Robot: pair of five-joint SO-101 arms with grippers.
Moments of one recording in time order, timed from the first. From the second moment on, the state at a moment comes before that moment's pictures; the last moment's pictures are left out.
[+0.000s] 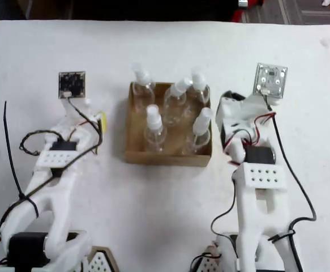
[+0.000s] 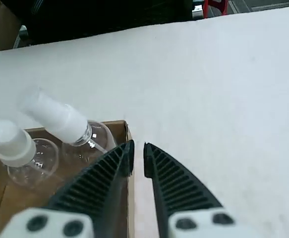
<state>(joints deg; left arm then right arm) -6.2 -18.9 56.9 16.5 5.3 -1.0 -36.2 50.0 24.0 -5.4</state>
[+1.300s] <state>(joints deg) -12.2 -23.8 49.5 24.7 5.4 6.6 -62.5 41.1 51.0 2.4</state>
